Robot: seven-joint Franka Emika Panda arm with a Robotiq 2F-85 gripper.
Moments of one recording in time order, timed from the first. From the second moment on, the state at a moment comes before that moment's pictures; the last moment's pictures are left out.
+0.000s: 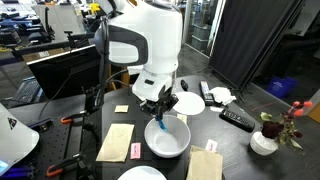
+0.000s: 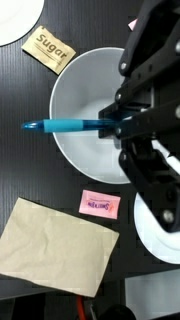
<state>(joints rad) -0.08 0.21 -0.16 -2.38 0.24 2.59 1.16</state>
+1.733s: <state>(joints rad) -0.04 -0.02 -0.13 -2.48 0.14 2.59 1.23</state>
